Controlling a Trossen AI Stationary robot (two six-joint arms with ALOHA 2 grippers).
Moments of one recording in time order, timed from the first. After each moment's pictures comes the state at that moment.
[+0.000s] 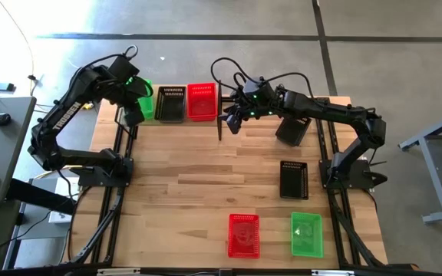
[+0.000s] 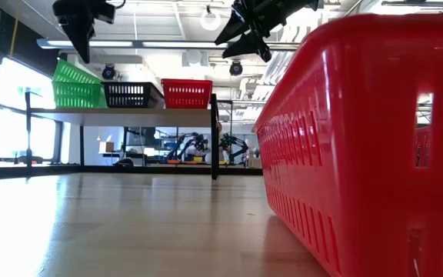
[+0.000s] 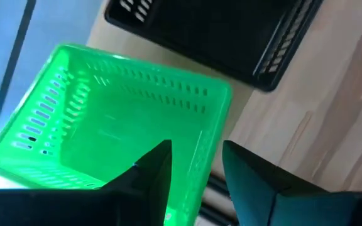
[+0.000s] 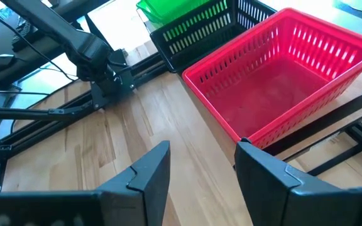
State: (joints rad) left arm 1.00 1.17 1.45 -1.48 -0.08 0.47; right arm -0.32 1.61 1.47 -0.39 -0.13 0.29
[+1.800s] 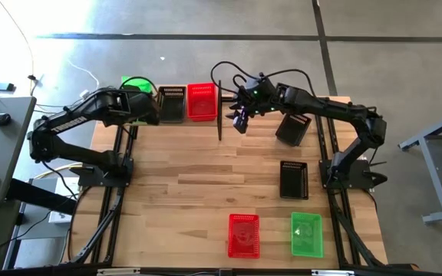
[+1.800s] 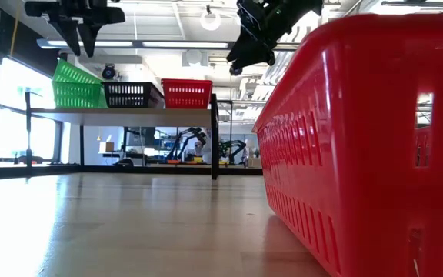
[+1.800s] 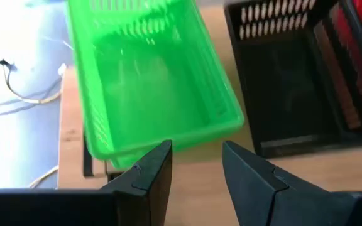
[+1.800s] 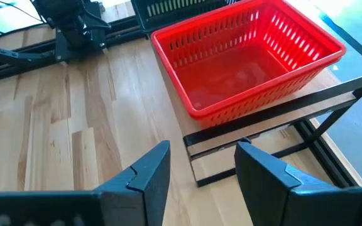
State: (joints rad) left arm 0.48 1.16 1.37 -1.57 -0.61 -0.98; right arm -0.38 1.61 1.47 -0.51 -0.13 0.02
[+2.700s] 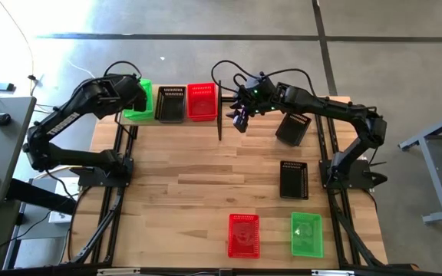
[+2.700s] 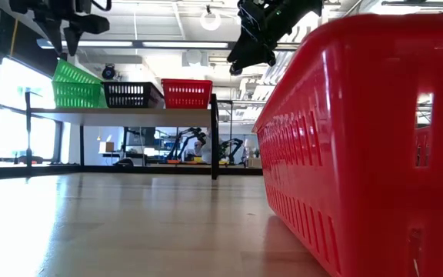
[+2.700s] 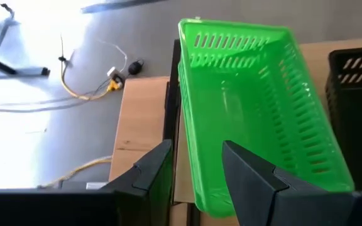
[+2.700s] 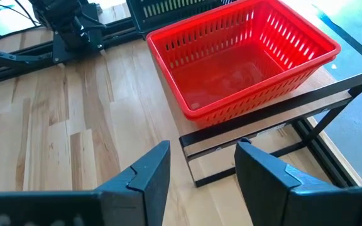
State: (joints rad) left arm 0.75 1.10 1.37 -1.57 -0.70 -0.82; right arm -0.38 1.61 1.47 -0.50 -0.13 0.03
